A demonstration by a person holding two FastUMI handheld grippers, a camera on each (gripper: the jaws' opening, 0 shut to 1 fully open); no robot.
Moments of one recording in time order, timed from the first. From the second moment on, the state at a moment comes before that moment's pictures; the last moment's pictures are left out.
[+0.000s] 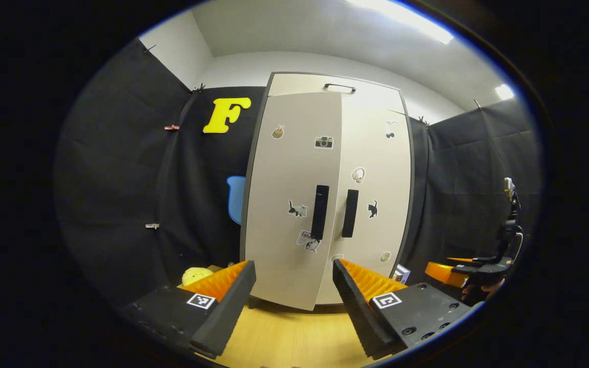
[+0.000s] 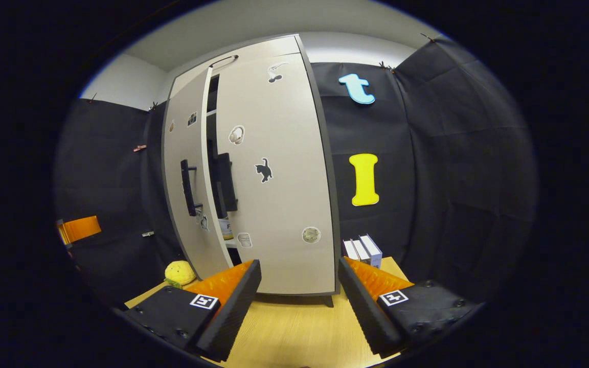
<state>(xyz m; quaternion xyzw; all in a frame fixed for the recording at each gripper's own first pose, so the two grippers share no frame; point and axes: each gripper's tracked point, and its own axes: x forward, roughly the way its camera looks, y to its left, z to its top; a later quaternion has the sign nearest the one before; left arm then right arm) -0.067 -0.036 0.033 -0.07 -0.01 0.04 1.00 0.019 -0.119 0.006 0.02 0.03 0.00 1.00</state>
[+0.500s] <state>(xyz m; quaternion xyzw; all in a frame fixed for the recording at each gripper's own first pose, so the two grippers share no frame) -0.090 -0.001 0.038 -0.06 -0.01 0.07 1.00 0.017 -0.091 0.002 0.03 0.03 -0.01 1.00</state>
